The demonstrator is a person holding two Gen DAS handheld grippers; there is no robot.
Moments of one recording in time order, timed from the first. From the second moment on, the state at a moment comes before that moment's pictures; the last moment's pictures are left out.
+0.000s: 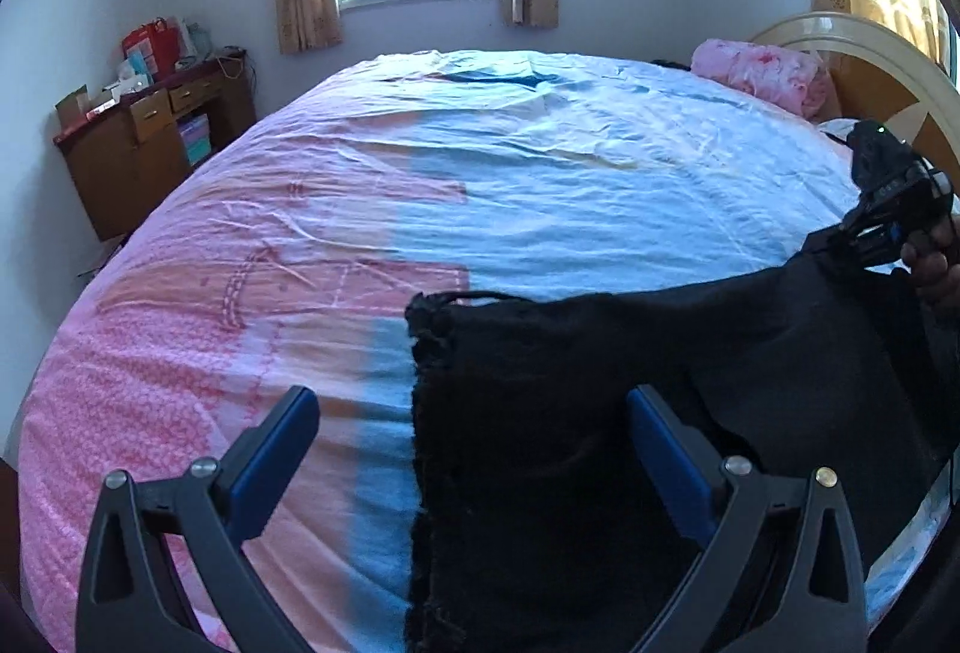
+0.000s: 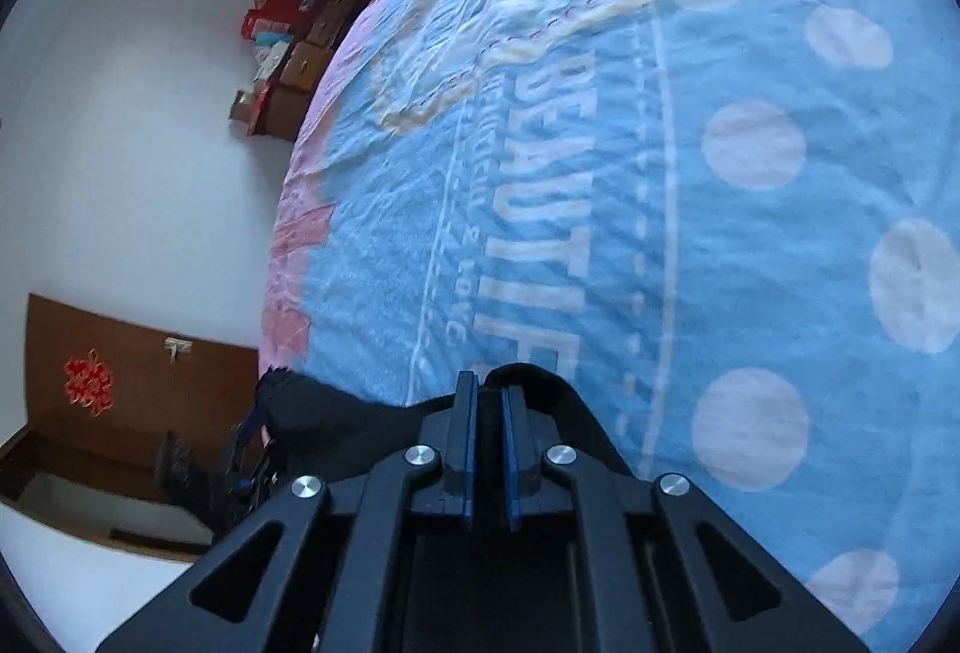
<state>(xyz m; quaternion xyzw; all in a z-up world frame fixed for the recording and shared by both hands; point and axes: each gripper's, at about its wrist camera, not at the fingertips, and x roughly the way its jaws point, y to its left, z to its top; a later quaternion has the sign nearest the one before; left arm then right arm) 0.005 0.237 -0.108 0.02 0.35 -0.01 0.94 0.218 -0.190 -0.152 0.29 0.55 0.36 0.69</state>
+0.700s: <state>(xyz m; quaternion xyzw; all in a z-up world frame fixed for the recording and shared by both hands) 0.000 -0.070 -0.076 0.07 0.31 -0.31 0.90 -0.120 -0.635 -0.030 0.39 0.31 -0.03 0.87</state>
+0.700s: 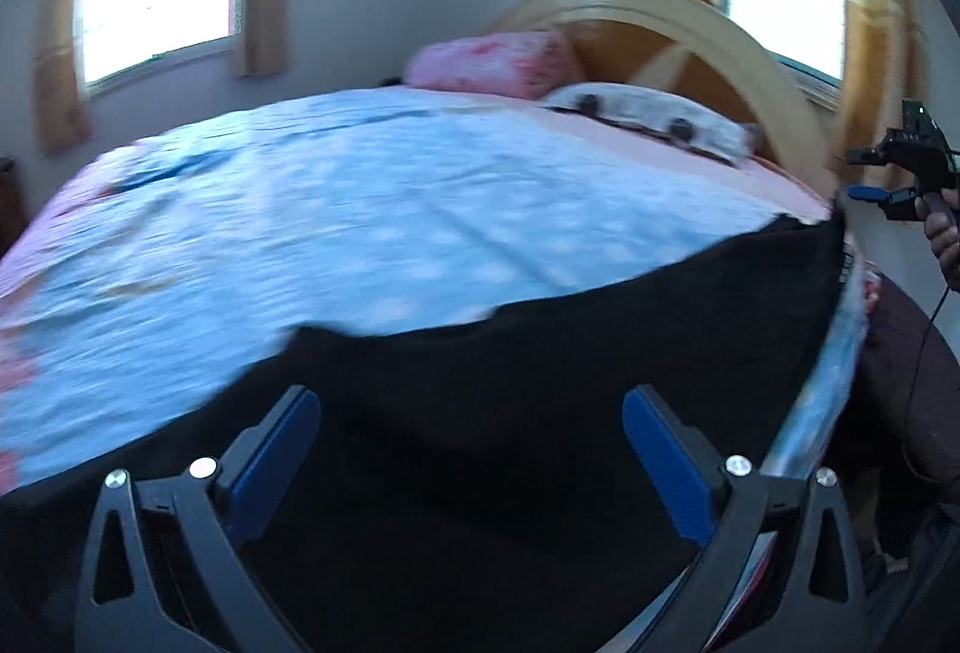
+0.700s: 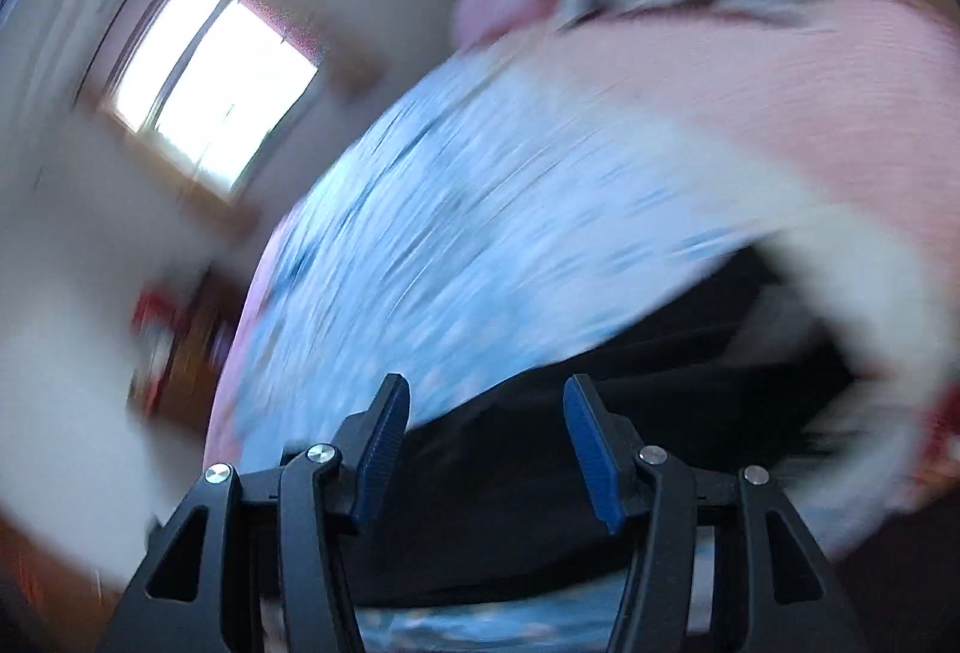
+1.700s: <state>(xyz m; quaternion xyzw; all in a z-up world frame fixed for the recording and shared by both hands) 0.010 -0.122 -0.123 0.06 0.35 -0.37 0.86 -0.093 -0.649 -0.004 0.39 0.21 -0.07 0.89</state>
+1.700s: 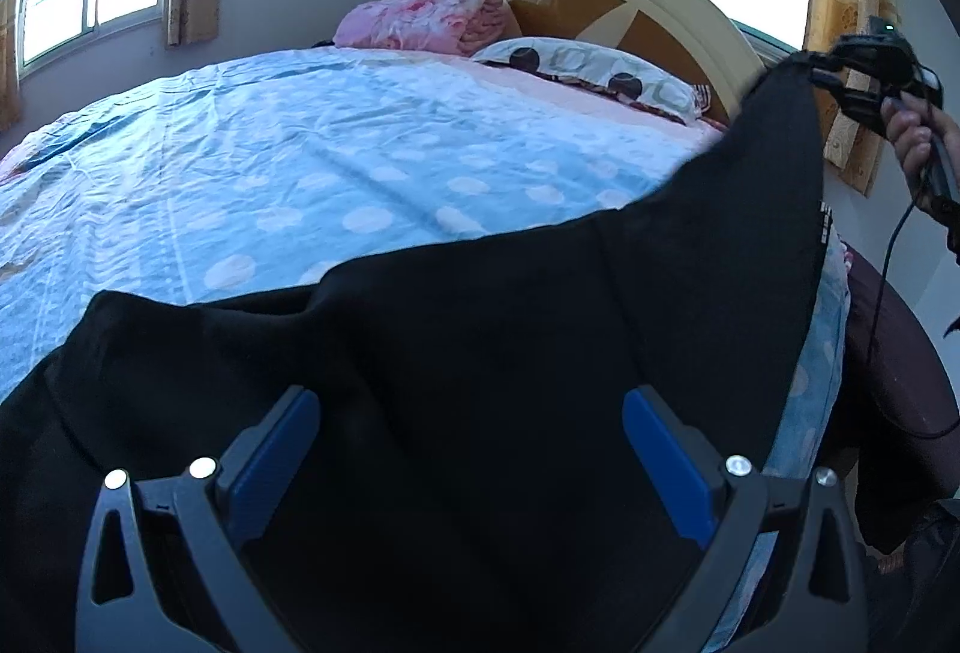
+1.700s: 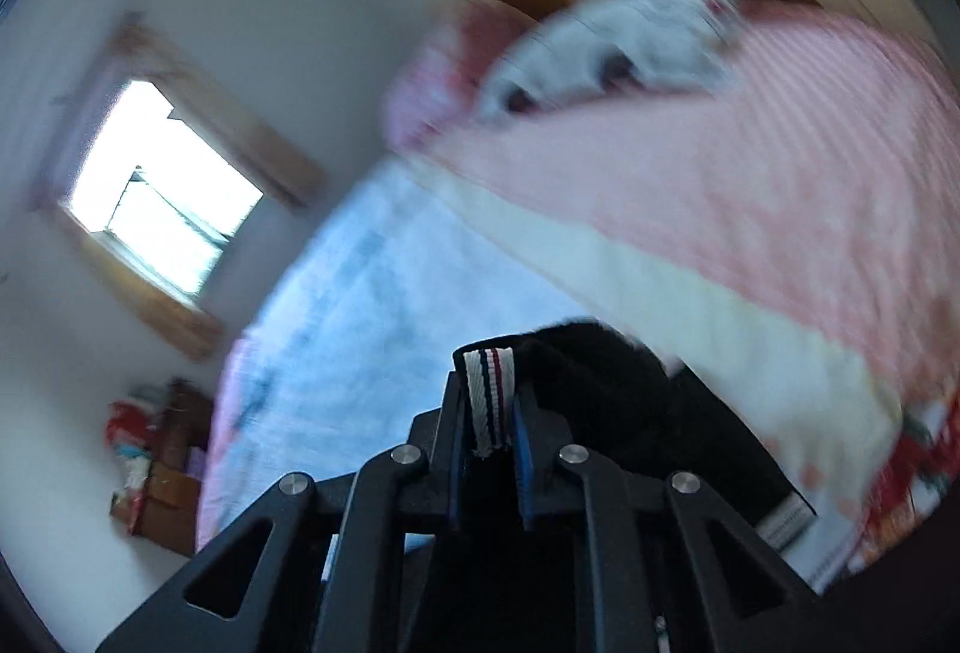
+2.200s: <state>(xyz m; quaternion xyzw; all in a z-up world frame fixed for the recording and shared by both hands) 0.008 -0.131 -0.129 0.09 0.35 -0.36 0.86 -0.146 -0.690 -0.097 0.44 0.27 -0.14 0.84</state>
